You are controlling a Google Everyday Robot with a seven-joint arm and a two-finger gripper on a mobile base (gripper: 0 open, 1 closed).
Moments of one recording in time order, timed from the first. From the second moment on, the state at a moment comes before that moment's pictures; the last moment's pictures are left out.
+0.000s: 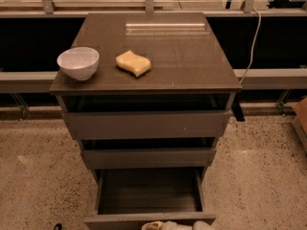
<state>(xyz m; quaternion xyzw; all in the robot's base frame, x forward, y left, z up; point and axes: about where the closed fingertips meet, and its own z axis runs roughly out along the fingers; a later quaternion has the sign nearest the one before) 0.403 0.021 0.153 -0.45 0.64 0.41 0.46</state>
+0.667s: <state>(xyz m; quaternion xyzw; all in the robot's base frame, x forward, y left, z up) 0.432 0.032 0.156 -0.44 0.64 0.41 0.48</state>
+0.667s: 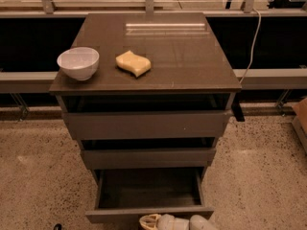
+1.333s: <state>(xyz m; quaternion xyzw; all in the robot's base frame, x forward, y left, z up) 0.484 0.055 0.166 -0.46 0.62 0.42 0.48</state>
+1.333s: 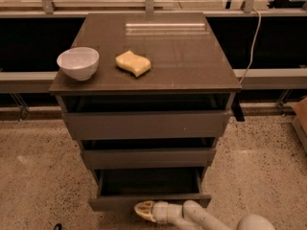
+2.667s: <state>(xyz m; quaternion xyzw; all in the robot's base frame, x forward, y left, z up) 0.565 0.062 0.170 -0.44 0.60 0.44 0.50</state>
